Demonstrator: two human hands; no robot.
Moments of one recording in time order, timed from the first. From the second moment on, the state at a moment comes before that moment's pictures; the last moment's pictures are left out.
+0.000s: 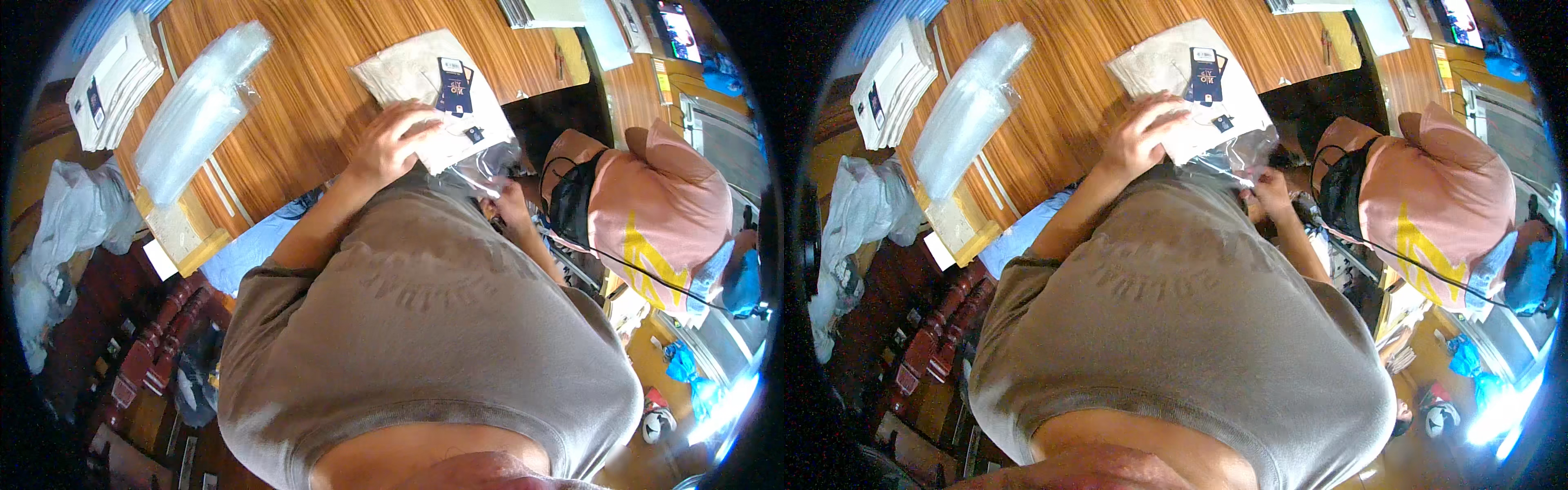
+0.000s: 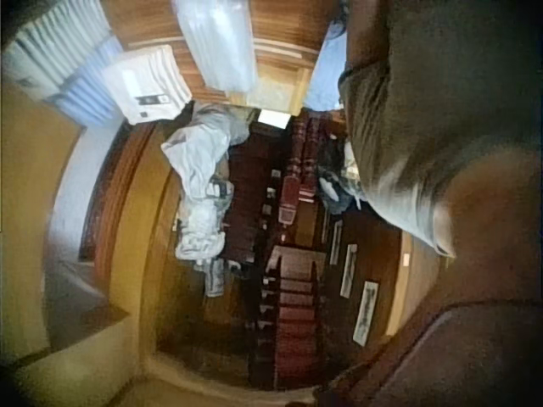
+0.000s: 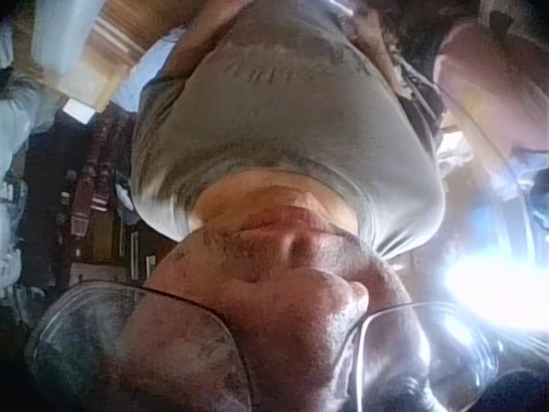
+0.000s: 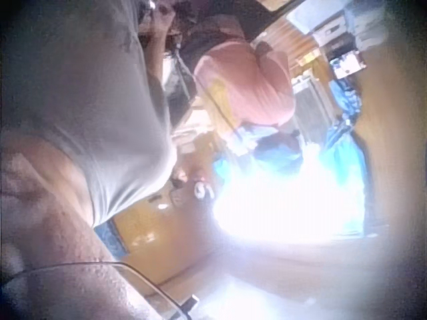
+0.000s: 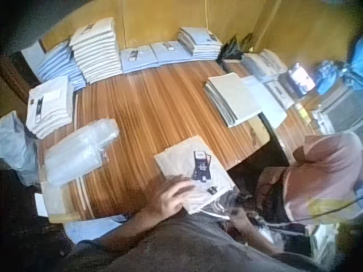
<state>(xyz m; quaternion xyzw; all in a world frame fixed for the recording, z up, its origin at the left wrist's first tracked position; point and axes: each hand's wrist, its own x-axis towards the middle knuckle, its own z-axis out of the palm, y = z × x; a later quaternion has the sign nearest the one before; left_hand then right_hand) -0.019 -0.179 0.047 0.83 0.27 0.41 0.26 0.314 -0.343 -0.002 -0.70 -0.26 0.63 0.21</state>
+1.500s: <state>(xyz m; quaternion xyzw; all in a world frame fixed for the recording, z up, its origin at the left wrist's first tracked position) 0.067 0.006 0.010 0.94 0.29 0.19 0.05 0.330 0.013 0.048 -0.29 -0.94 0.20 0.02</state>
